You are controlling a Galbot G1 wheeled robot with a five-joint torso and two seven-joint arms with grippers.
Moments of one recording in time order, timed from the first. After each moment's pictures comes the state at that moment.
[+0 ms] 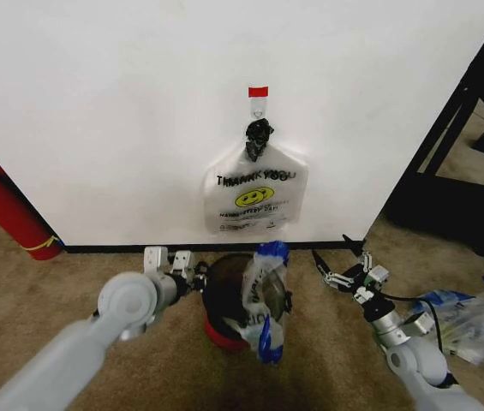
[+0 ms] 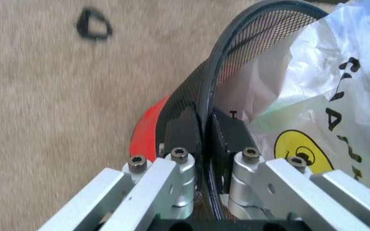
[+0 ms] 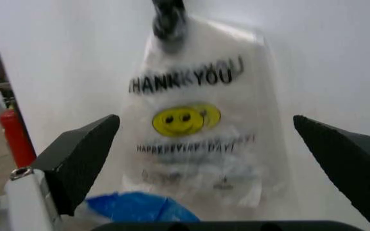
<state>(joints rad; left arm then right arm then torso) 1.02 -0.89 -0.08 -2.07 -1.41 0.74 -0.70 -1.35 1.07 0.44 1.76 0.71 0.34 -0.39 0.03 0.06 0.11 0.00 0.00</state>
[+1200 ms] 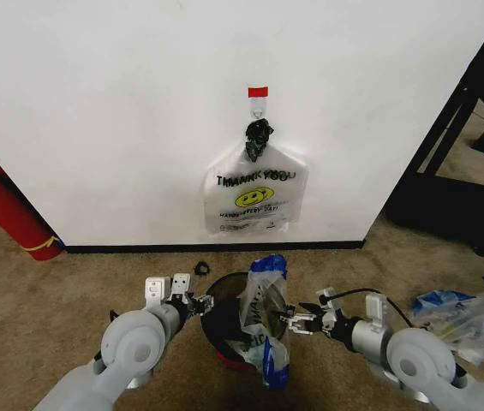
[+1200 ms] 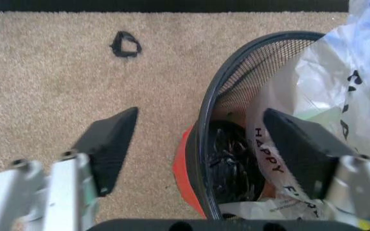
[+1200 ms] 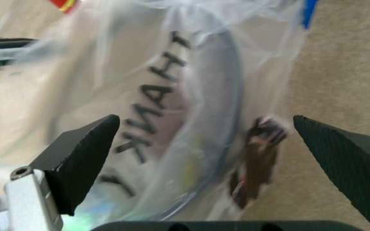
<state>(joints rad) 1.18 -0.94 -0.12 -2.20 -1.14 0.74 -0.71 -1.28 0.78 0.20 2.03 1.09 -0.57 0.00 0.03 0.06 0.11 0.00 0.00</state>
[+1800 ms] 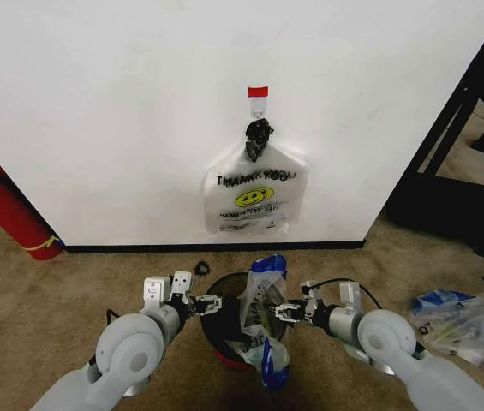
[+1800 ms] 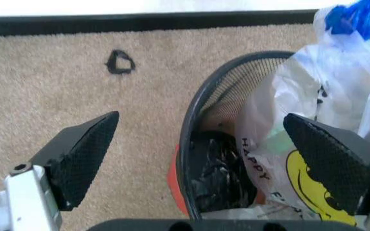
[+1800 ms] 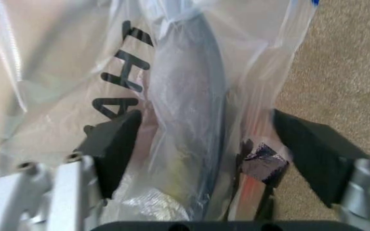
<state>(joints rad) 1.17 -0.93 -0.12 -2.24 -1.11 0.74 -0.70 -1.11 0.89 0.10 1.88 1.13 -0.66 0.05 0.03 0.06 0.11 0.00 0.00</state>
